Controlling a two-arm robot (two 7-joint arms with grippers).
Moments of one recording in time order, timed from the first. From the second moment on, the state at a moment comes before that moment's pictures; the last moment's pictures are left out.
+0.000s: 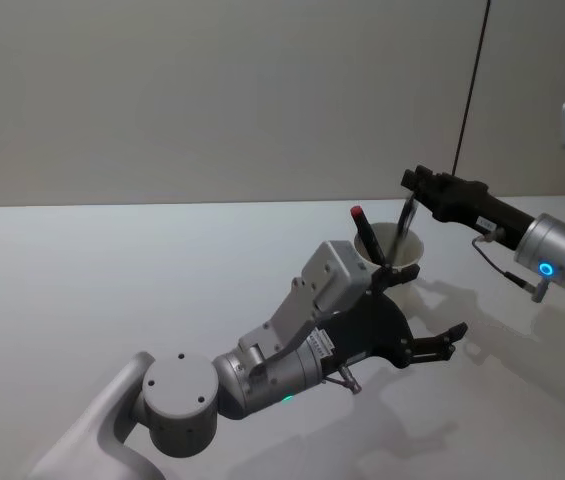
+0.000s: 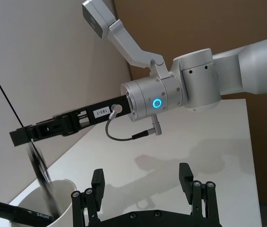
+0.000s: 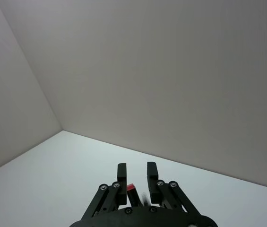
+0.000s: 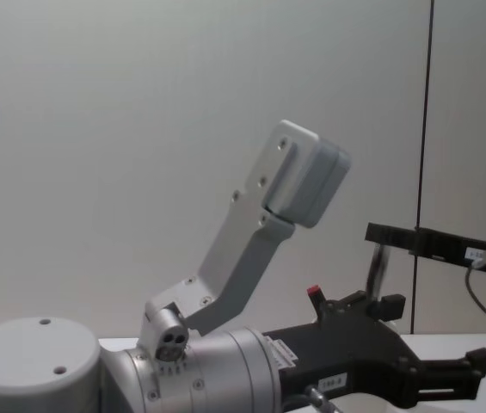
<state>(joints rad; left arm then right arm) -0.31 0.16 0.49 -1.32 -0.11 -0.11 -0.63 0.61 0.22 -0.24 -0.84 0.54 0.02 0.79</state>
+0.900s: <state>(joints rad) -0.31 0.16 0.49 -1.32 -0.11 -0.11 -0.63 0.60 0.22 -0.25 -0.87 0.55 0.02 0.77</state>
